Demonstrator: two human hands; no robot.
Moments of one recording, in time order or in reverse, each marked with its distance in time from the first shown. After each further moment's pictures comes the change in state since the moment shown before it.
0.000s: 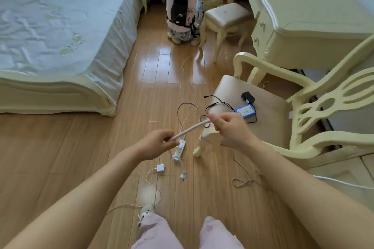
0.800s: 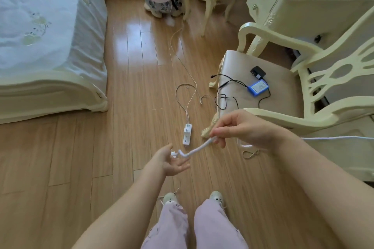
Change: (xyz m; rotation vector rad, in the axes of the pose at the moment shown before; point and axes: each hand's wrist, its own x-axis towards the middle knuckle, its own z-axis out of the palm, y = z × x) left_hand 0.024 -0.171 -0.017 -1.629 -0.130 -1.063; right_hand 0.029 -0.077 0.131 0.124 -0.452 0.132
